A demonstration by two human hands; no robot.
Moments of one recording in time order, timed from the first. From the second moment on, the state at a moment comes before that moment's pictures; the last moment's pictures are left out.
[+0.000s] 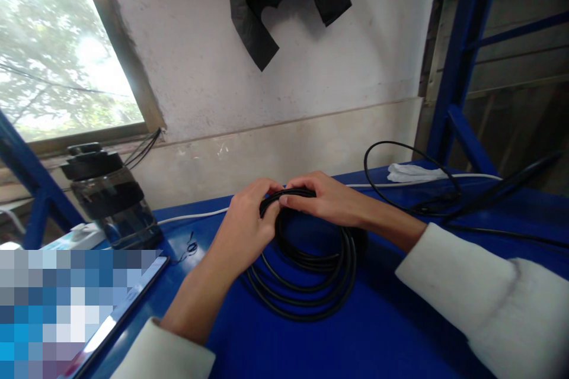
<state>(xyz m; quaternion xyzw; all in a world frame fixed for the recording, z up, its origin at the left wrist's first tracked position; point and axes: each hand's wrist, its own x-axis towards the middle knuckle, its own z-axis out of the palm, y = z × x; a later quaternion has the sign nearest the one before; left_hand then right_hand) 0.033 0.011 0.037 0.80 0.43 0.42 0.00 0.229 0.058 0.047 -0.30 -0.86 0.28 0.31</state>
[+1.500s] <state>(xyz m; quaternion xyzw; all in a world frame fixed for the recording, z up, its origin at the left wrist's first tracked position) 0.034 0.013 0.036 0.80 0.44 0.41 0.01 0.230 0.052 0.038 -0.30 -0.88 0.06 0.36</state>
